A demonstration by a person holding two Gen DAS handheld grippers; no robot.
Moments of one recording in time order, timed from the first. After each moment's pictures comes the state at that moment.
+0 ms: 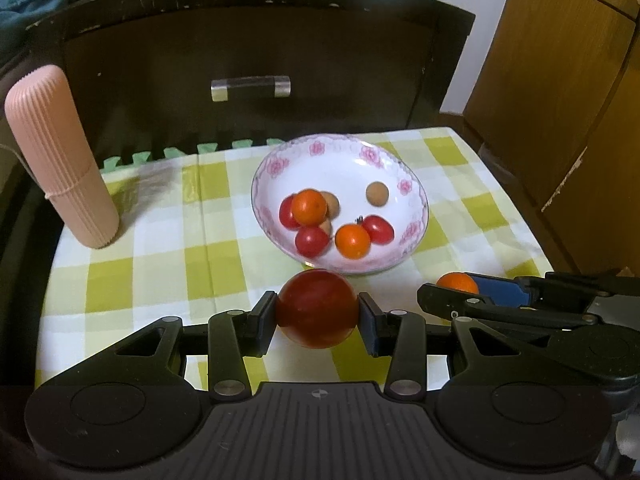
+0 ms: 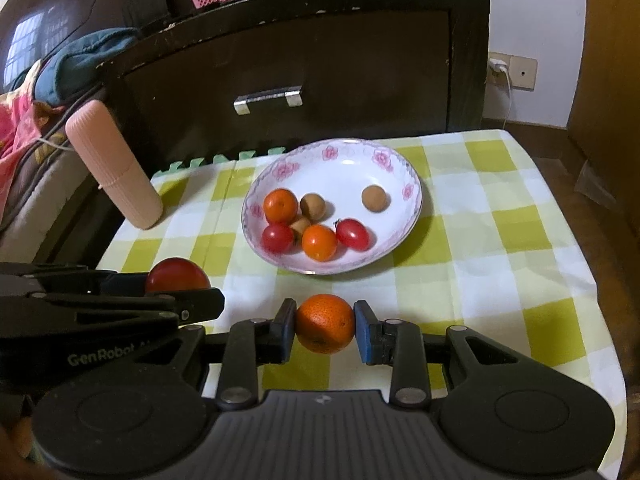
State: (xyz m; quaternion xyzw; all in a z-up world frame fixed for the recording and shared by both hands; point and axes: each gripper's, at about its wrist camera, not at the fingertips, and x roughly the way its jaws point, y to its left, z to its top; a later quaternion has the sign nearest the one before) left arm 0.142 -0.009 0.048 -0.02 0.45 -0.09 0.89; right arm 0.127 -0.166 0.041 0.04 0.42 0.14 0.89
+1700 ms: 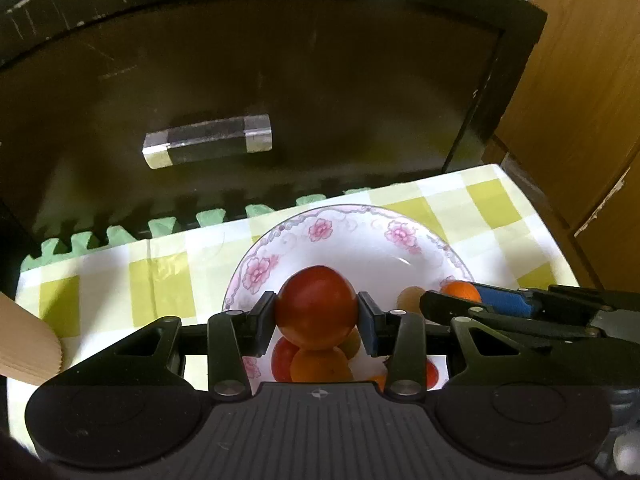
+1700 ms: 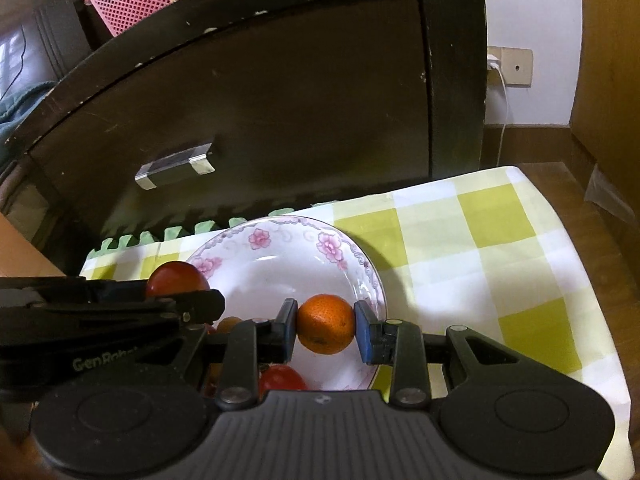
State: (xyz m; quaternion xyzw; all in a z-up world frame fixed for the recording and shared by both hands) left arm 0.278 -0.027 0.014 0.01 0.45 -0.10 0.89; right arm 0.266 -0.187 0.012 0.09 0.42 0.12 0.90
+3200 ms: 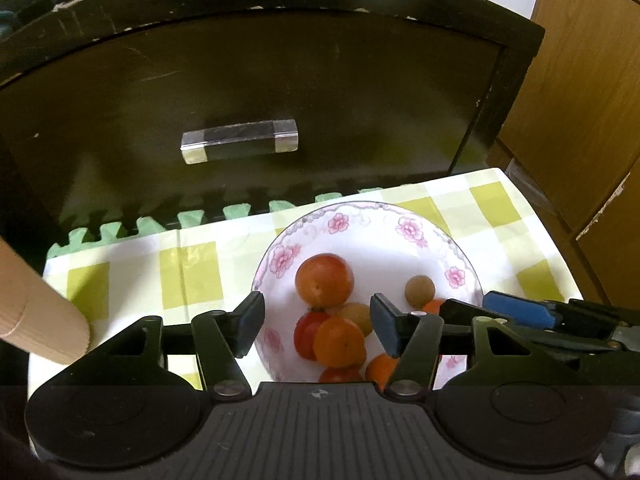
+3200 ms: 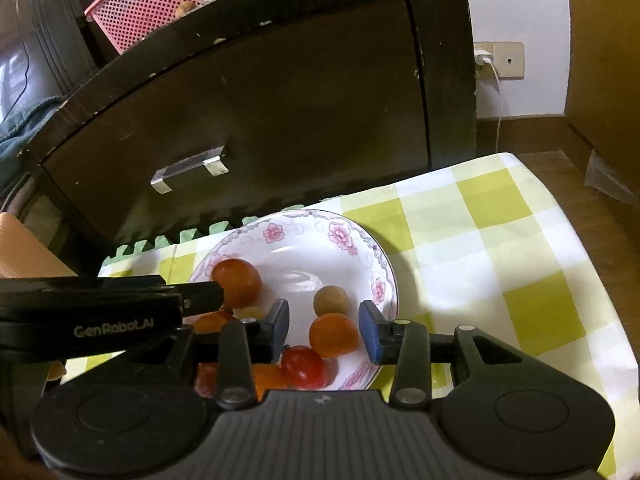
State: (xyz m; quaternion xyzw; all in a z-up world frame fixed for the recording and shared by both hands) left arm 0.256 -0.014 0.032 0.00 0.45 -0.08 0.89; right arm 0.246 -0.187 0.025 0.12 0.41 0.12 0.89
